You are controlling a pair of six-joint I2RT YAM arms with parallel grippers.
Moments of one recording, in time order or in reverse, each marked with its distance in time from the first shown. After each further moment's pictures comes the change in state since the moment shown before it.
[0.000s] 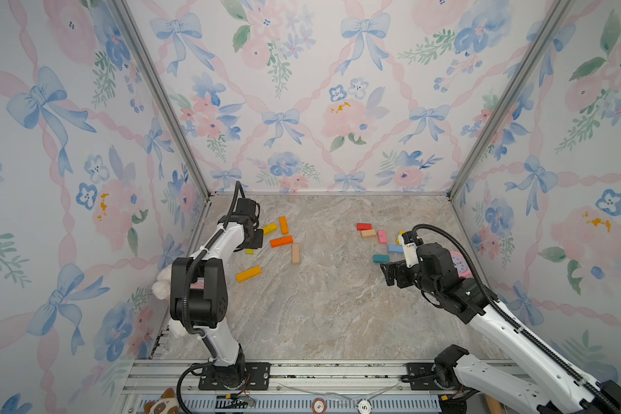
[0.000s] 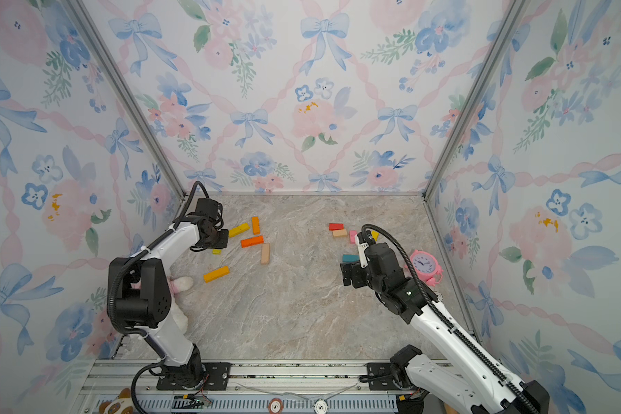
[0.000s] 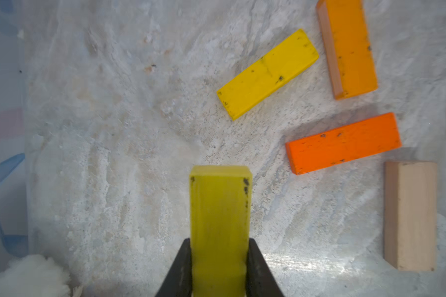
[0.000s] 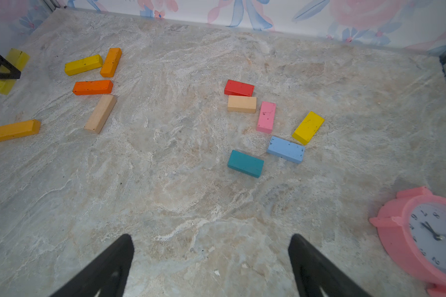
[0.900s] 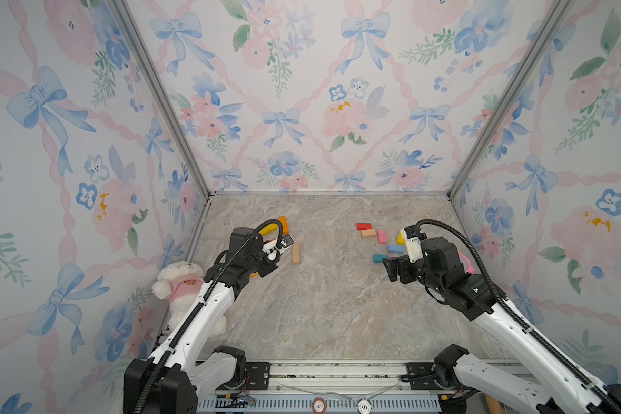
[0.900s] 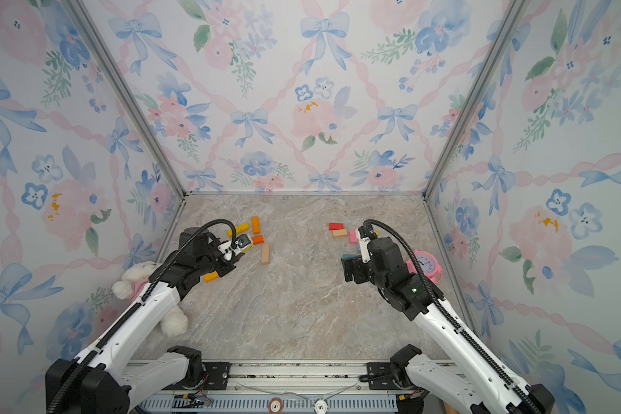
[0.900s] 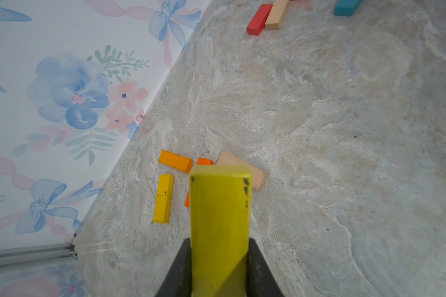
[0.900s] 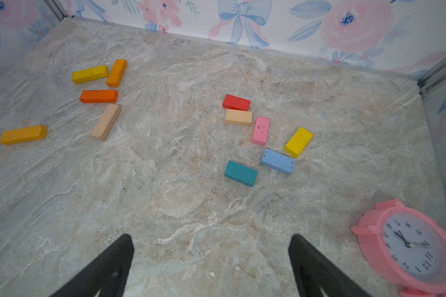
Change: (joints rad) left arm -0.164 -0.647 -0.485 0.293 0.351 0.859; right arm 0.000 0.012 0.097 -0.066 0.010 -0.042
